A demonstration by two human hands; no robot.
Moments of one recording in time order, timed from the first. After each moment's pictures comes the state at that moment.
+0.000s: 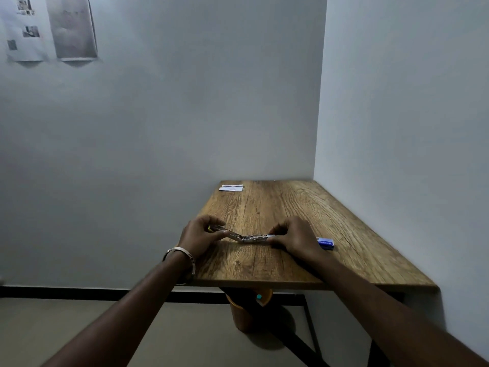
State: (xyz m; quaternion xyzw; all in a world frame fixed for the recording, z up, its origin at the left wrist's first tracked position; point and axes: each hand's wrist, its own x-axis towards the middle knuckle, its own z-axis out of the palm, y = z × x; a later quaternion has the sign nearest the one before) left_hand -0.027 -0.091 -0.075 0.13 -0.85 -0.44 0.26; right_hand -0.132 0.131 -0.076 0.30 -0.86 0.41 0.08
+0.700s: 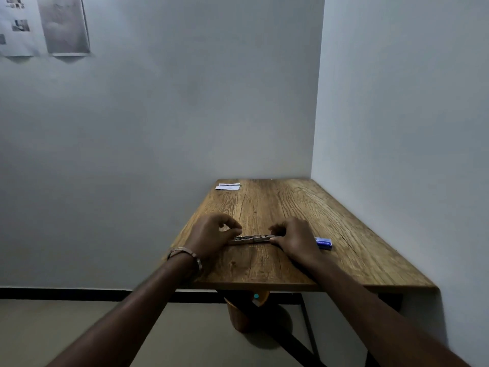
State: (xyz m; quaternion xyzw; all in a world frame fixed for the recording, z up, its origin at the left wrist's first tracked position) left_hand -0.041 -0.071 -0.068 0.01 -0.92 -0.27 0.29; right_hand -0.138 0.129 -0.083 0.28 -0.87 0.38 0.13
